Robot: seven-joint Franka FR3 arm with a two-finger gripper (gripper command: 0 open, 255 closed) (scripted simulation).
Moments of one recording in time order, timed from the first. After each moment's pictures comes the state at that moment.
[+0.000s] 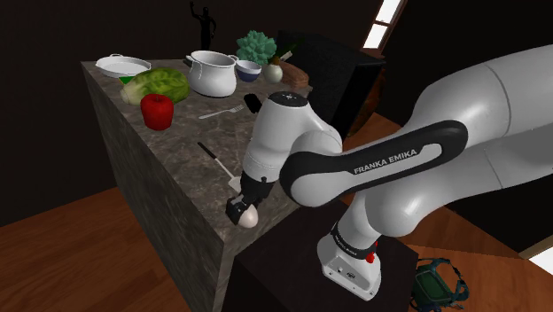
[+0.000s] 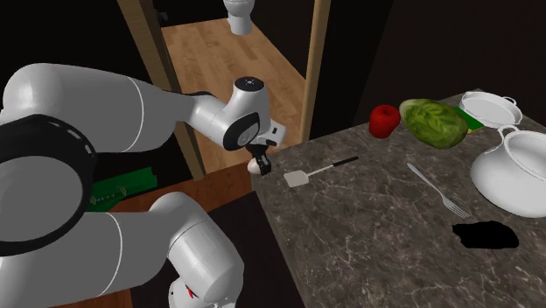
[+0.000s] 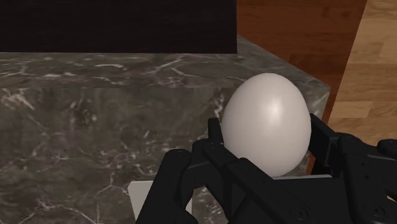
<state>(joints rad) 0.26 -0.62 0.52 -2.88 0.43 2.37 0.45</state>
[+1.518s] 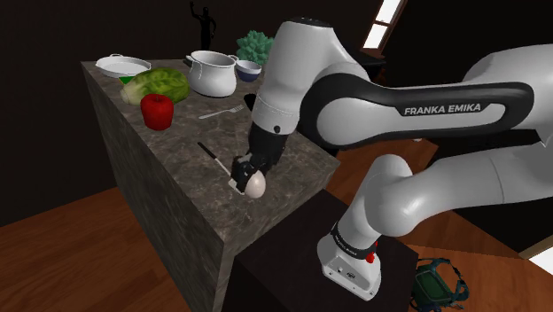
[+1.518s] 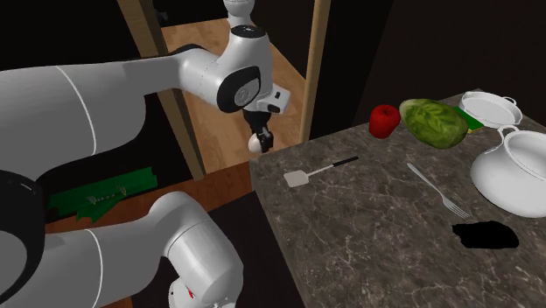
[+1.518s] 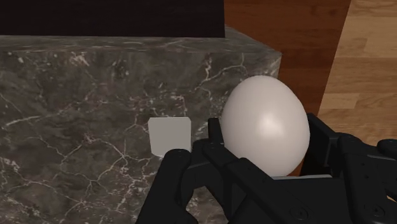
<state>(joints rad) 0.23 -0.79 0.40 -2.68 0.33 1.99 0.46</state>
